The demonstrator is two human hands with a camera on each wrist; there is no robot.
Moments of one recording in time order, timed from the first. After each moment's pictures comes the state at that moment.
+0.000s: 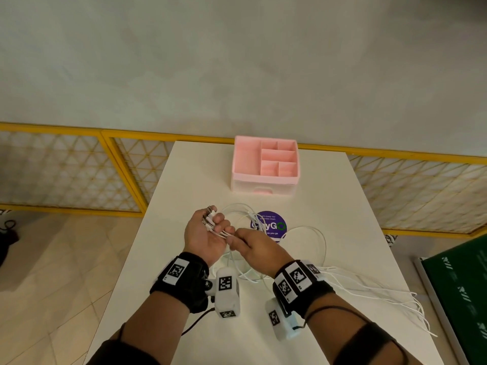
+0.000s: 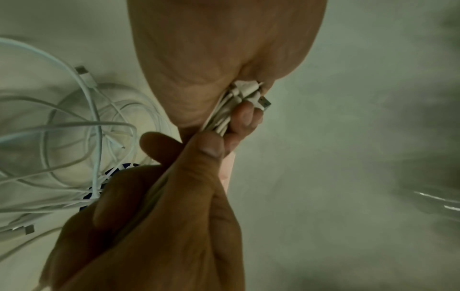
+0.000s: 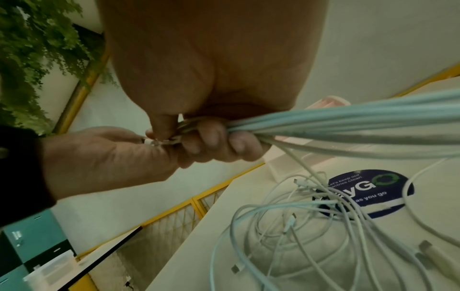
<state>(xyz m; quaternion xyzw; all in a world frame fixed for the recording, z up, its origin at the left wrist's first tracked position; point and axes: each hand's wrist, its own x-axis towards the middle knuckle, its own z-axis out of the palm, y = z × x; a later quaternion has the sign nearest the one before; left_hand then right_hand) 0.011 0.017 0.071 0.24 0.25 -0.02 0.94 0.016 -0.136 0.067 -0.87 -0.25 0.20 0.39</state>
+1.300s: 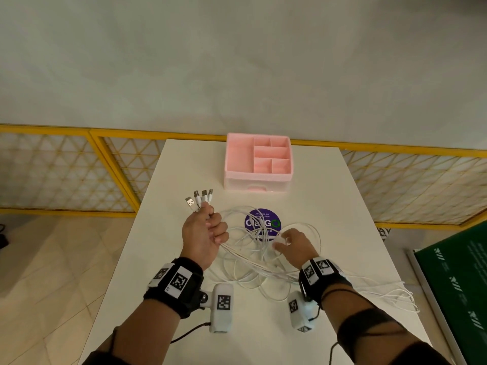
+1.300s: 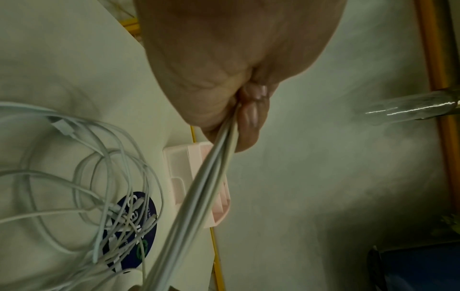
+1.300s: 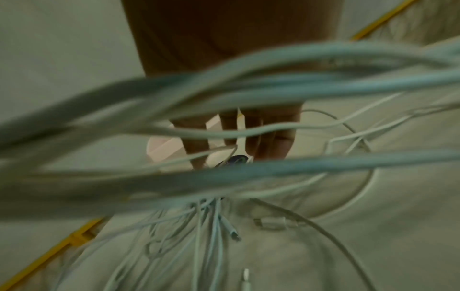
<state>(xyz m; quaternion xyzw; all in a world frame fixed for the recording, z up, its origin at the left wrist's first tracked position) 0.005 0.006 0.078 0.37 0.19 -0.01 0.91 0.057 -0.232 -0.015 -0.92 0.08 0.21 0.33</state>
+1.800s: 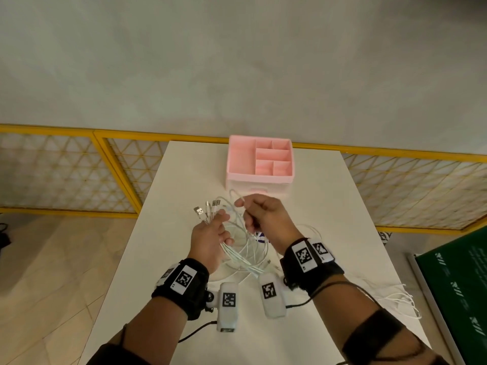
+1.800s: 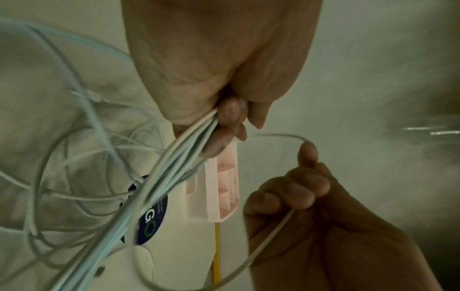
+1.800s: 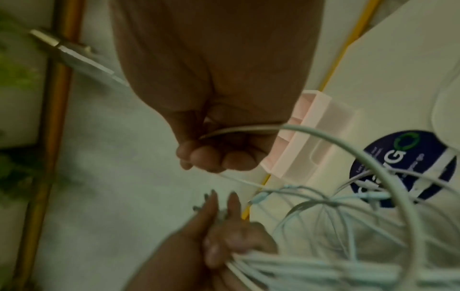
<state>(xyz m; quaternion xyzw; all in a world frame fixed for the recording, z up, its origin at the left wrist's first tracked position) 0.007 -0.004 0.055 0.44 0.27 -0.01 0.86 0.039 -0.147 0.113 -0.68 -0.07 0.17 0.71</state>
